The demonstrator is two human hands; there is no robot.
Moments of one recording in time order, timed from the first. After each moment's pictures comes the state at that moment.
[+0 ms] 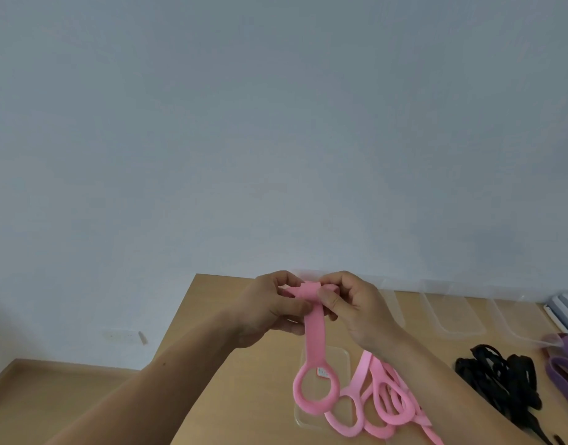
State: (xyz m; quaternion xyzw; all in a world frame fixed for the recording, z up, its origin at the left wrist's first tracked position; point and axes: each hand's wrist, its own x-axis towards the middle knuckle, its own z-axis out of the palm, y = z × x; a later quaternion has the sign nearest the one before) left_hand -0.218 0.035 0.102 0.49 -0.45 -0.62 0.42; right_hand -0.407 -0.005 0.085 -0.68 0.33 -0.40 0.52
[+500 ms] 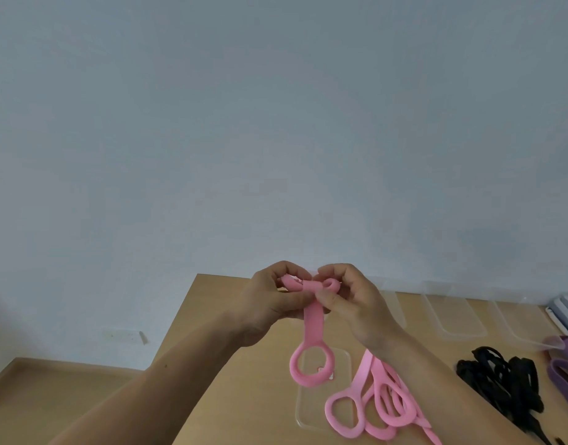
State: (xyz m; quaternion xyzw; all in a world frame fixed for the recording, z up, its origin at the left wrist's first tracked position) left_hand -0.221 0.035 0.099 0.45 -0.46 -0.57 0.51; right_hand -0.403 -0.007 0.087 -0.64 0.34 -0.41 0.56
